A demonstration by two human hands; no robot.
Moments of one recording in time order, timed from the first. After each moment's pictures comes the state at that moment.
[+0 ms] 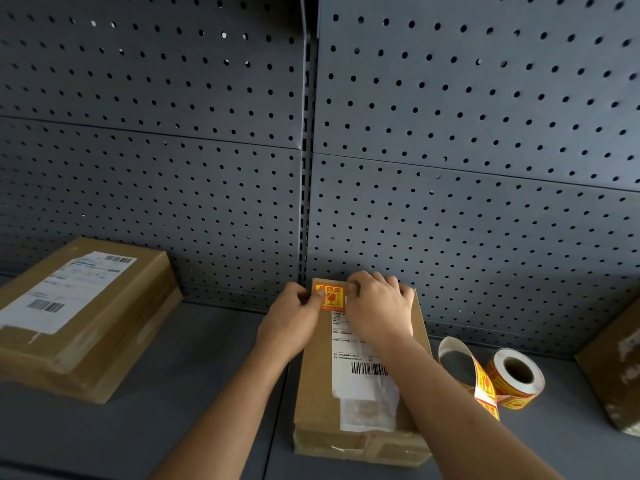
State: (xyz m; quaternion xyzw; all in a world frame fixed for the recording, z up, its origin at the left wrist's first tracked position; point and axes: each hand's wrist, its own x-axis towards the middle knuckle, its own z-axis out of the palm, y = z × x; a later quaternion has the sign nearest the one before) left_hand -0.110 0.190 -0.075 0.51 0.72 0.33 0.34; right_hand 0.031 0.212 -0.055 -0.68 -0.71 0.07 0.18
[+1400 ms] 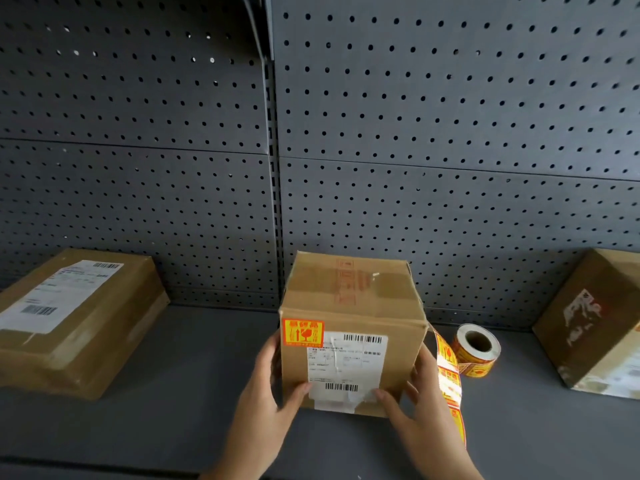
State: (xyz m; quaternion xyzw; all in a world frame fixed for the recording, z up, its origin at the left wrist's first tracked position) left_hand -0.102 0.061 -0.138 0.60 0.55 0.49 0.31; right_hand 0.131 0.060 -0.105 -0.60 -0.59 0.39 0.37
